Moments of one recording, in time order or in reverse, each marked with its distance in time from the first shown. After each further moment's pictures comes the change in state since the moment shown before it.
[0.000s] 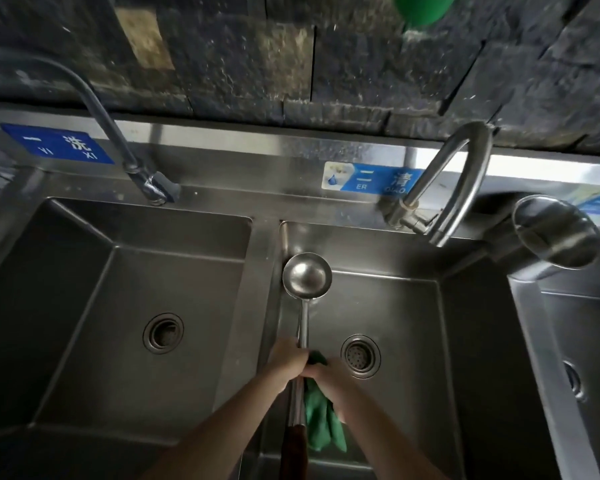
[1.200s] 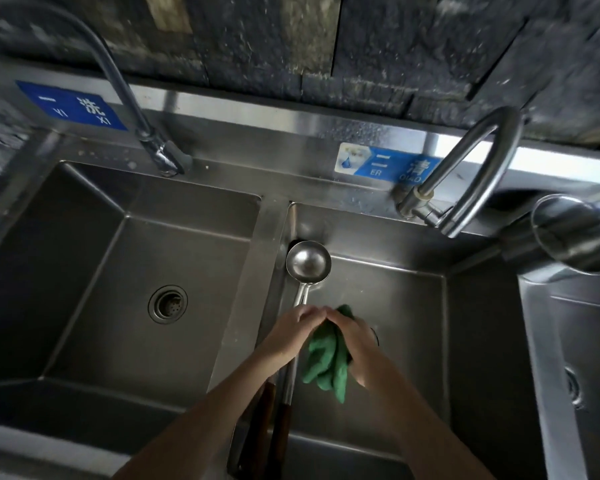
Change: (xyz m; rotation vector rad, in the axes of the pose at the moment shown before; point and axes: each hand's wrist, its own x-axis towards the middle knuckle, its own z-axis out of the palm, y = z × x) left_hand -0.050 0.026 -0.025 -0.342 -0.180 0.210; right_hand -0.021 -0.044 -0.043 0.326 -0.038 -0.090
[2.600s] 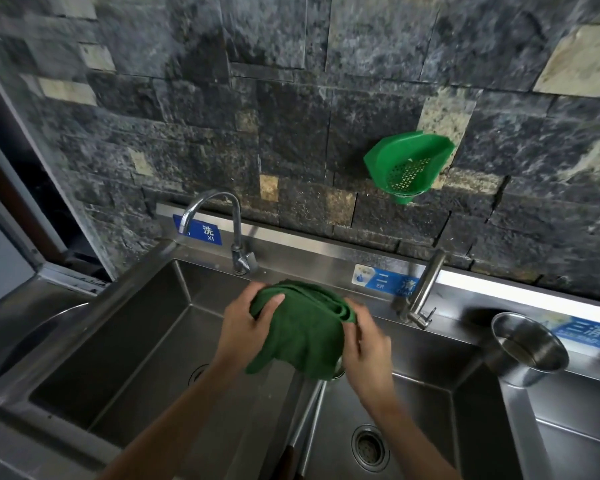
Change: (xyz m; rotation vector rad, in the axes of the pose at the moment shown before) left_hand -0.210 0.102 -0.098 0.167 0.819 0.830; right_hand -0.205 -0.073 0.043 -0.534 0.124 -1.397
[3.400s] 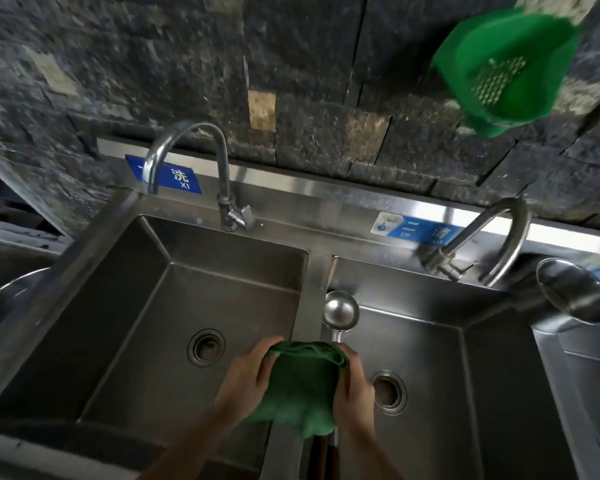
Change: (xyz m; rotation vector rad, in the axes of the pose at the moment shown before) left_hand -0.032 -0.217 0.018 0.198 -0.477 -0.008; right_hand -0.079 0.104 0.147 -0.138 -0.110 0.684
